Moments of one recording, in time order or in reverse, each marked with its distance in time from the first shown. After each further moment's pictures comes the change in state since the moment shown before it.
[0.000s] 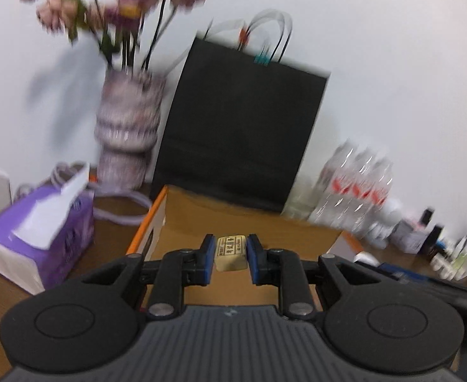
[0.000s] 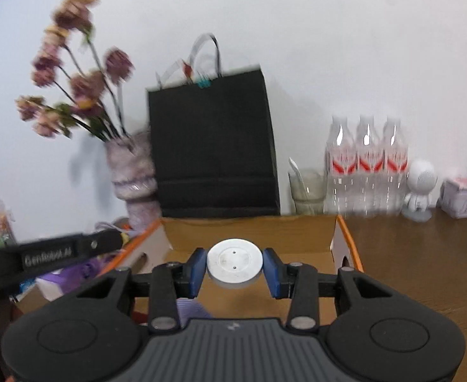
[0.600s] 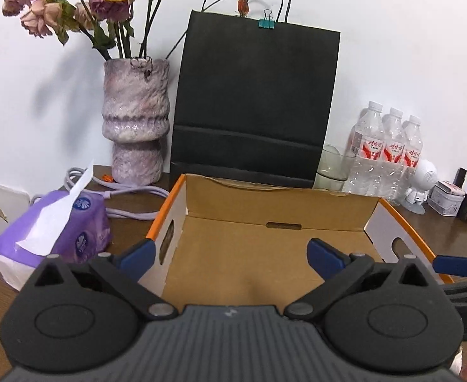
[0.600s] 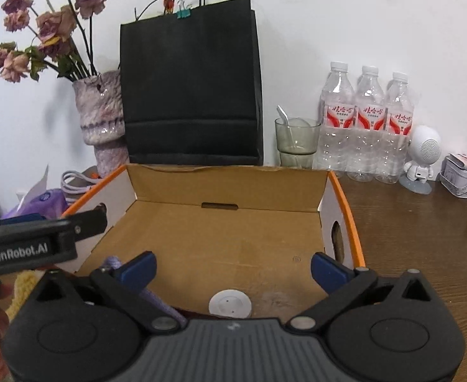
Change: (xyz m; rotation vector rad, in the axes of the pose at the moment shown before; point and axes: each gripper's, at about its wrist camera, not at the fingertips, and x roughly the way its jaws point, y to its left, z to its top) left arm 0.021 -0.008 -0.013 0.116 0.015 0.109; right arm 0.044 -0.018 -0.014 -0.057 0.157 -0.054
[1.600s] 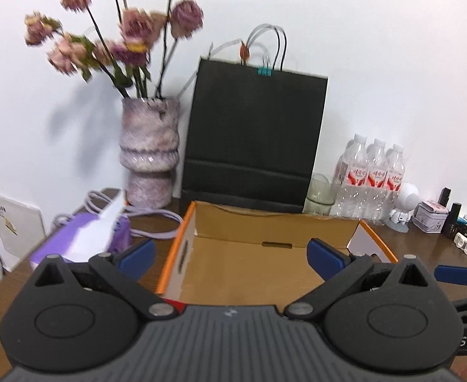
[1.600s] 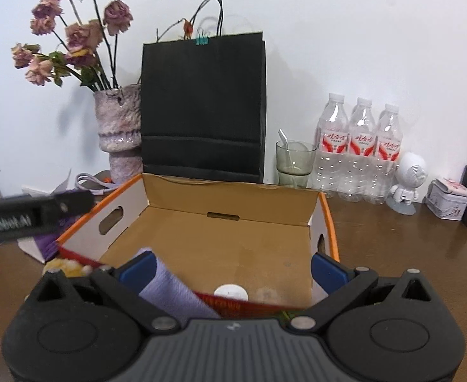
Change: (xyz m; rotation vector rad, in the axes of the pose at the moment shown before) left arm -0.081 0.011 0.012 -0.003 -0.089 -0.007; right arm -0.063 0.017 -0.006 -0.072 -0.056 -0.021
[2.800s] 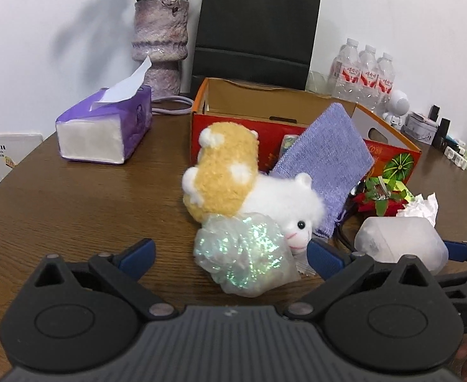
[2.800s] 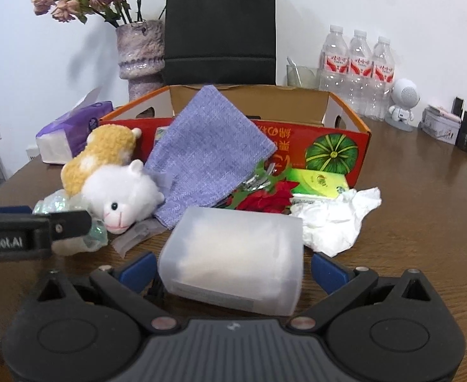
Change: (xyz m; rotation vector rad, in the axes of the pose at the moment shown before) left arm -0.038 0.039 -0.117 0.029 0.272 -0.043; right arm -0.034 0.059 -0.125 0.059 0.149 -0.007
